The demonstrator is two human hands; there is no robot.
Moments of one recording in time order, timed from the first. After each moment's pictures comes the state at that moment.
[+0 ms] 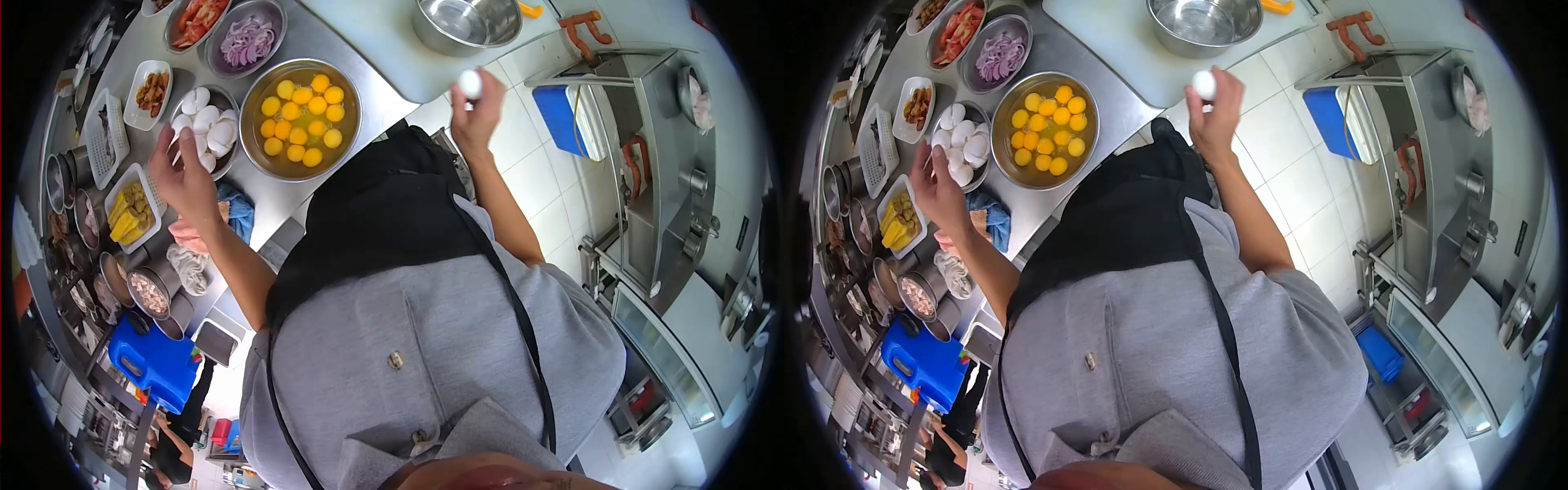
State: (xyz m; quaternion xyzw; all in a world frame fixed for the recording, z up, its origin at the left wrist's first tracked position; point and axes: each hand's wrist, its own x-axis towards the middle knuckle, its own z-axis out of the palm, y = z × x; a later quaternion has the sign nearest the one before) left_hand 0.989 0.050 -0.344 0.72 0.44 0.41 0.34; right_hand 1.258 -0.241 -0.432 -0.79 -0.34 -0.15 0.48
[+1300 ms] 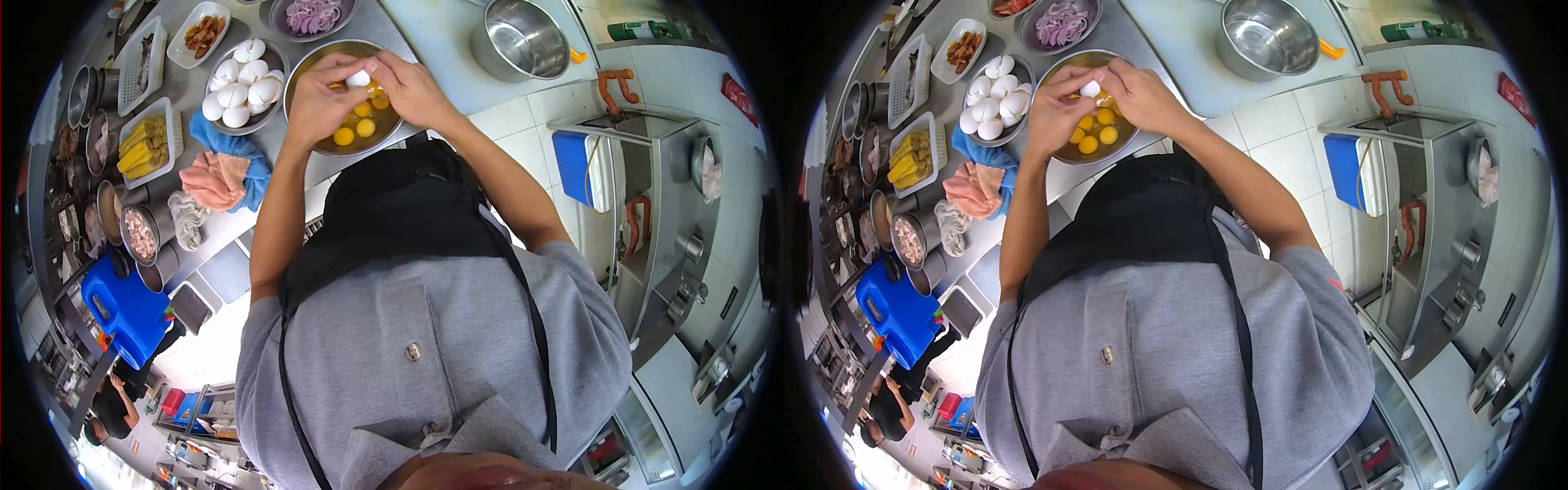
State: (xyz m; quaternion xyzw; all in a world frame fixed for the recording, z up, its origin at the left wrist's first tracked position) left_hand 1.065 -0.007 -0.369 0.70 0.25 0.25 0.62; right_hand 1.210 -0.111 -0.368 -0.66 -0.52 0.27 0.47
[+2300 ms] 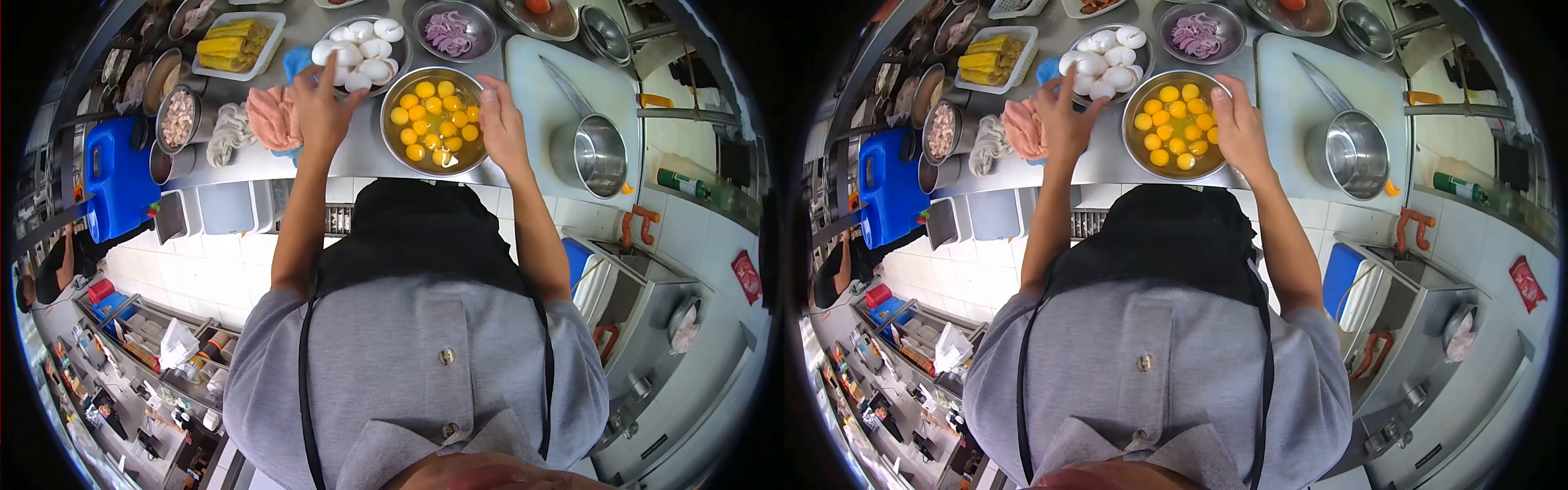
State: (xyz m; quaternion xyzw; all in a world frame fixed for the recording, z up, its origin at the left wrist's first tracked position) left_hand 0.958 0.005 -0.380 0.76 0.54 0.37 0.01; right_hand 1.221 -0.083 -0.358 -0.67 -0.53 0.32 0.42
